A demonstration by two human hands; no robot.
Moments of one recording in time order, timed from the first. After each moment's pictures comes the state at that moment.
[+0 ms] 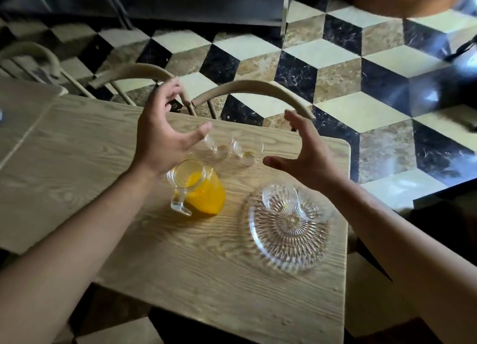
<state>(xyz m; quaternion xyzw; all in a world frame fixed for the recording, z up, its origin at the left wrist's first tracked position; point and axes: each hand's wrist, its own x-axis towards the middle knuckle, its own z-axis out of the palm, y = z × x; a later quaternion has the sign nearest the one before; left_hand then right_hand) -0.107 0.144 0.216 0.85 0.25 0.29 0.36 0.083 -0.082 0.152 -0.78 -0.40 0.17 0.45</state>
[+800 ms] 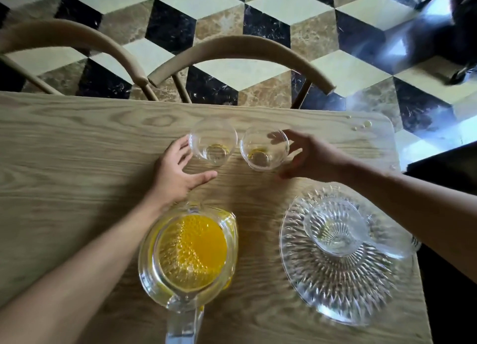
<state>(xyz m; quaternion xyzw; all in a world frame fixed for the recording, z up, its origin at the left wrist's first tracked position) -0.066 0.239 -0.024 0.74 0.32 0.05 0.58 0.146 -0.008 -0.017 -0.79 -0.36 0.35 0.35</state>
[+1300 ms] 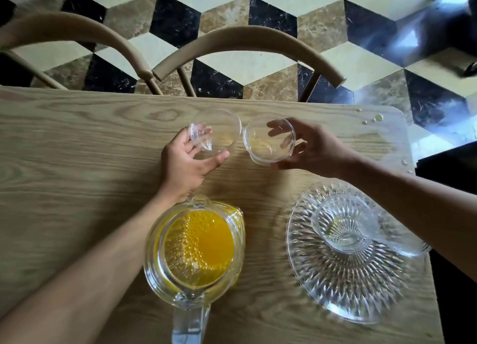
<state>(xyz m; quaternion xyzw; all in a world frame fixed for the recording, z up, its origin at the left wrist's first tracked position) -0.058 0.224 -0.004 0.74 0.31 0.12 0.59 0.131 0.001 0.007 -0.76 -0.39 0.31 0.42</state>
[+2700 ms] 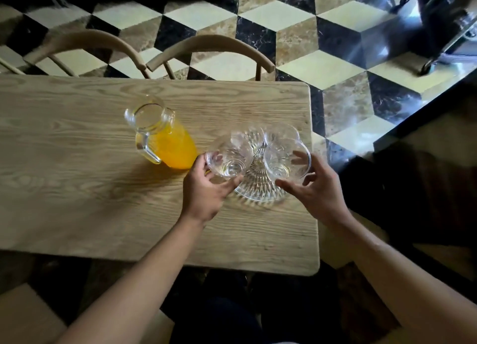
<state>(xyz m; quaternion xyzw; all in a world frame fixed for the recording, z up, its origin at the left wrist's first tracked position) -0.177 -0.044 0.100 0.73 0.33 0.15 0.58 -0.042 -0.255 0.081 -0.82 -0.22 0.13 0.51</state>
